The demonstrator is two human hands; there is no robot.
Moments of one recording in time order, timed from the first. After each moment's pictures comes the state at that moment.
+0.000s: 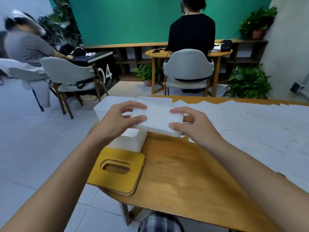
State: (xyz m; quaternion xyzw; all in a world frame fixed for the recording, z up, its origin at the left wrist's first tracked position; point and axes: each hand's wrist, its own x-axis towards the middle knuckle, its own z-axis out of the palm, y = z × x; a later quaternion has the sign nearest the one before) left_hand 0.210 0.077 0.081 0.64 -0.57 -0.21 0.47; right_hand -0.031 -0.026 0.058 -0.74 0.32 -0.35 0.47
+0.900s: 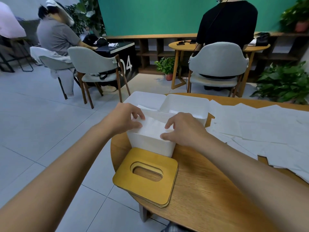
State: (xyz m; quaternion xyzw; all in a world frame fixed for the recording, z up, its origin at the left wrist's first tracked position) left_hand 0.335 0.076 0.066 0.80 -0.58 -0.04 0.16; right_hand 0.121 -0.026 0.049 -0.90 0.36 -0.12 0.19
